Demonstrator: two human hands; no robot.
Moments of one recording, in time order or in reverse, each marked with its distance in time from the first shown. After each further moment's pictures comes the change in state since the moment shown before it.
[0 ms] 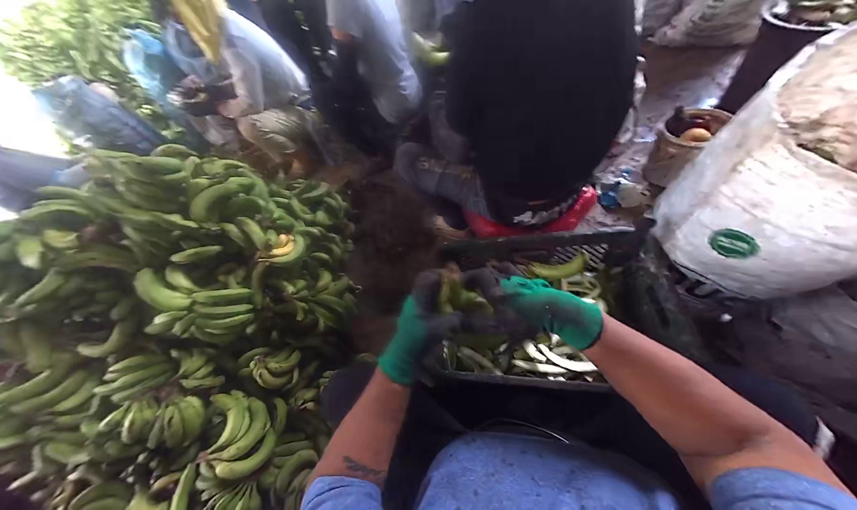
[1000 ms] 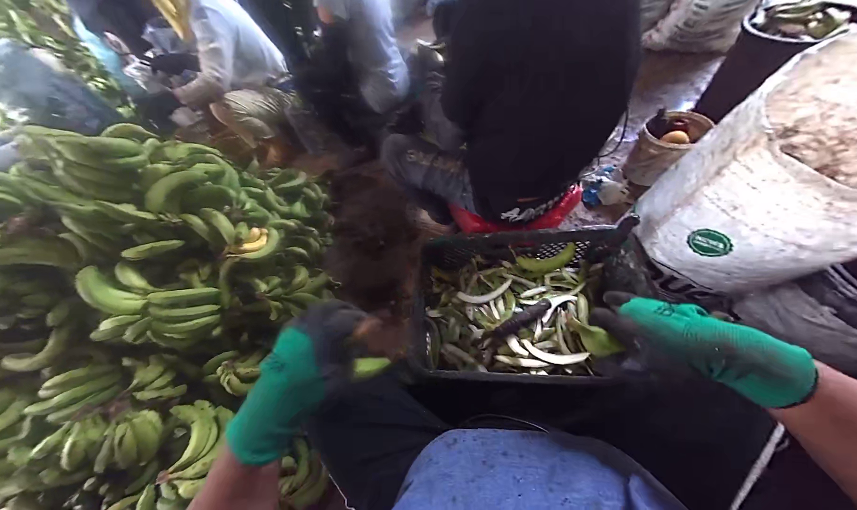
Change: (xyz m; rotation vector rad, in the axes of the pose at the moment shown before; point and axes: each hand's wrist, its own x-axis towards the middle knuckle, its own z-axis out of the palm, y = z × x) left_hand -0.040 0.052 -0.099 0.987 -0.126 0.389; right_hand -0.112 0.064 -0.047 -0.086 -0.219 0.198
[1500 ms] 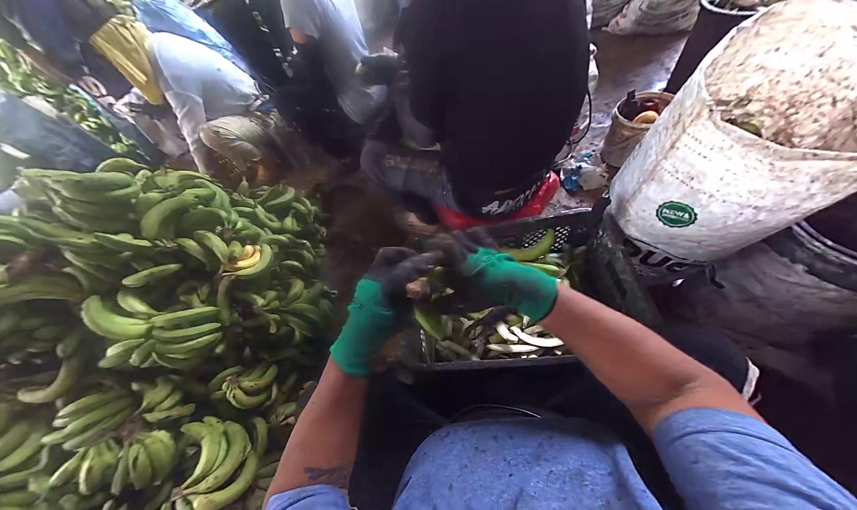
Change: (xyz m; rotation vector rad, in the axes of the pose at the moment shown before) left_hand 0.079 0.030 0.072 -0.261 0.148 0.067; right_hand 0.126 -0.067 0.014 0.083 0.522 -0.363
